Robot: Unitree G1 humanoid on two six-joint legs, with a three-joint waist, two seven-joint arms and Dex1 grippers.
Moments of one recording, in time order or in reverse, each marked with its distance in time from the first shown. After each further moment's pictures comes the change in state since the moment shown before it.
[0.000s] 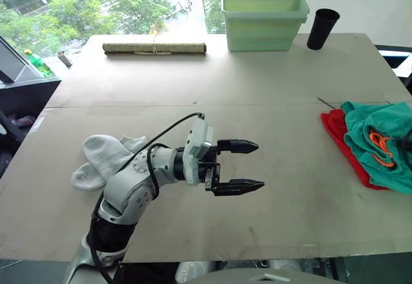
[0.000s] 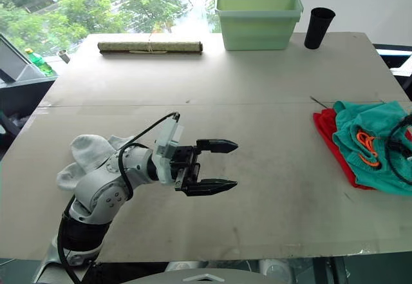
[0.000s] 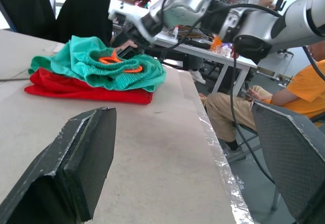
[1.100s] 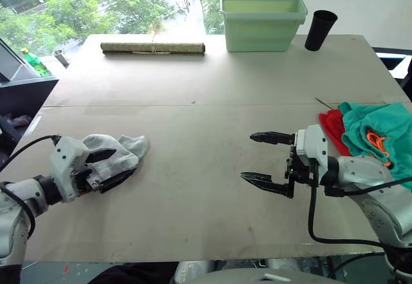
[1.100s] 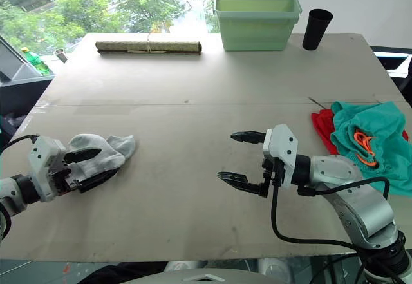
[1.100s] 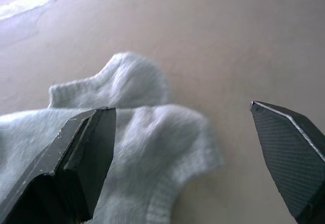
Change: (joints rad) left arm 0.506 0.363 0.616 0.397 0.286 -0.243 0.040; right arm 0.092 0.521 0.430 -0.885 0.405 -0.151 0.104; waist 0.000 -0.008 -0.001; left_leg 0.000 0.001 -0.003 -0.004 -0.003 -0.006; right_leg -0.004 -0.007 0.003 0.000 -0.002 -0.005
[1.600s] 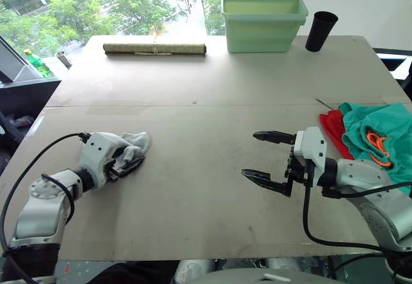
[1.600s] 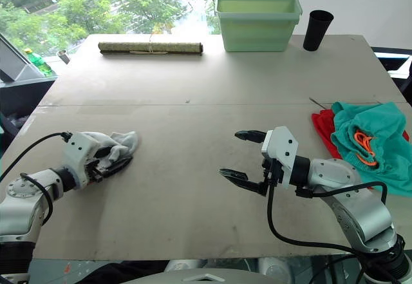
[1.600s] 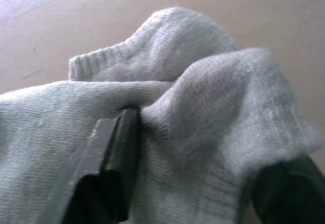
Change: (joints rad) left arm -0.233 -0.102 -0.195 0.081 0.178 0.086 0.242; right arm 0.015 -0.003 0.009 -0.003 -0.048 -0.018 -0.084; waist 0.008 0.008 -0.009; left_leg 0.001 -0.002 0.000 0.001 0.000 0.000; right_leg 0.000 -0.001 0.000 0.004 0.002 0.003
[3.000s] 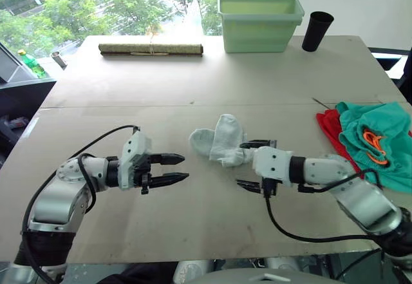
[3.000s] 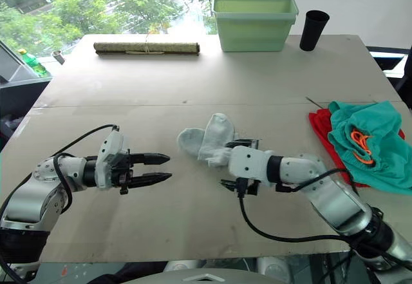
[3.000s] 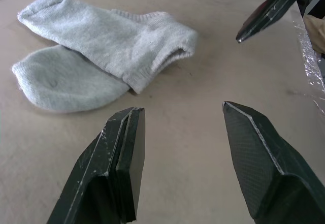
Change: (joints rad) left arm -0.019 0.046 -0.139 -0.230 -0.248 -0.022 -0.490; right arm -0.286 -0.063 0.445 0.156 -0.451 -0.001 0.000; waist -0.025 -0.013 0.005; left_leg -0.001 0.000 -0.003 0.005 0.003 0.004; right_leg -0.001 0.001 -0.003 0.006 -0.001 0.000
